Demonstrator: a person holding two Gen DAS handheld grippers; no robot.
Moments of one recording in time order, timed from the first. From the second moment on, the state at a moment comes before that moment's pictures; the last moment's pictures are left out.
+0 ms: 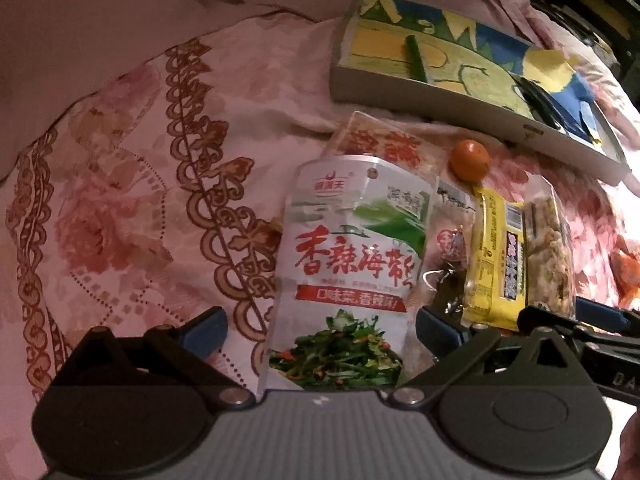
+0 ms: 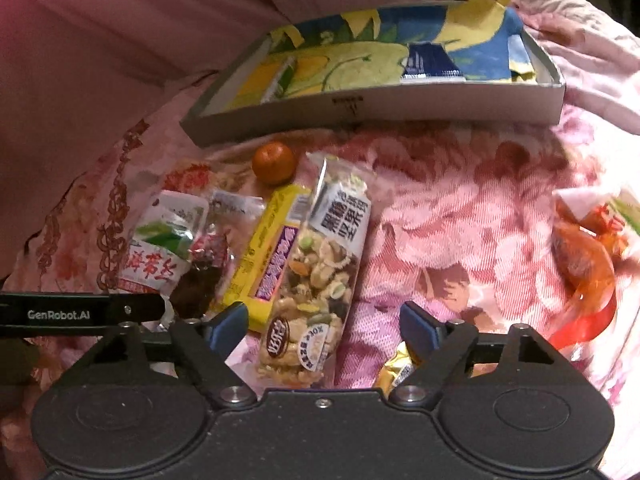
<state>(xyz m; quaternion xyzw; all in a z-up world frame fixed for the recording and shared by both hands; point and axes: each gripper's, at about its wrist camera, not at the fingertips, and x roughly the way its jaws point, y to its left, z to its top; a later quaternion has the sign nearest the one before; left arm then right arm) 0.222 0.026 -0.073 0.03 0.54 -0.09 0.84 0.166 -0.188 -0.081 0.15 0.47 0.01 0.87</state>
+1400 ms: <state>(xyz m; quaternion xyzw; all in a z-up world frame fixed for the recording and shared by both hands) 0.209 0.032 -0.078 -0.02 0.56 -0.11 0.82 0.144 -0.175 -0.077 0.13 0.48 0.05 0.87</state>
